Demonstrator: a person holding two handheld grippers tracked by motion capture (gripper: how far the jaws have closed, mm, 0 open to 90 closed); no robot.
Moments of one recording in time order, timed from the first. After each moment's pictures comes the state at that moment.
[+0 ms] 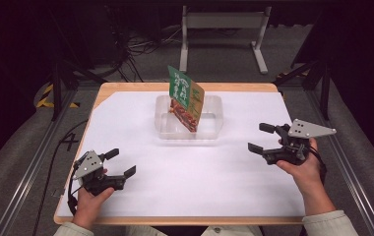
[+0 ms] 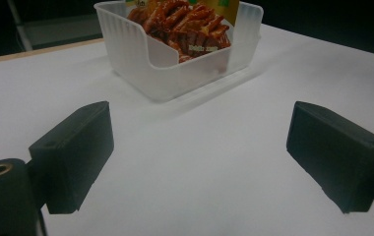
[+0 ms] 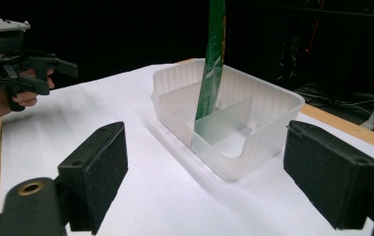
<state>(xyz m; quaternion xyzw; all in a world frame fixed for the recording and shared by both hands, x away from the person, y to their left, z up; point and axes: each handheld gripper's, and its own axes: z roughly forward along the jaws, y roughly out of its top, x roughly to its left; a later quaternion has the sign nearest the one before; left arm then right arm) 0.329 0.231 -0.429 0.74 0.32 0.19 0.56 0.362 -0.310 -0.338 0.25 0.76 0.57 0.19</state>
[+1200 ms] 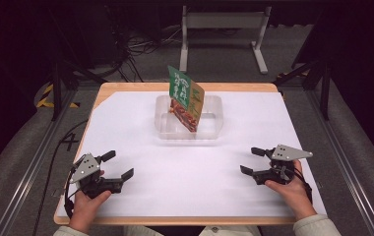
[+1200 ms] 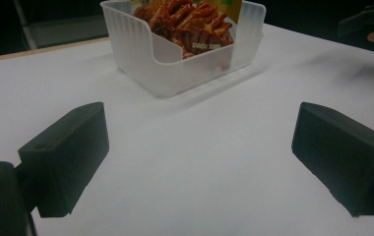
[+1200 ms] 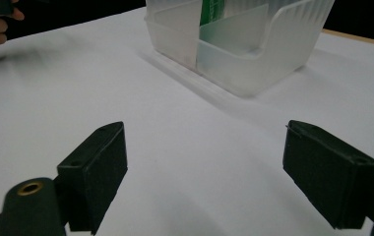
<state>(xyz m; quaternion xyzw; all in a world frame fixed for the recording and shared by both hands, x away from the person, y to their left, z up) 0.325 0.235 -0.433 0.74 0.33 0.20 0.56 0.351 -0.308 -0.425 0.29 0.79 0.52 0.17</state>
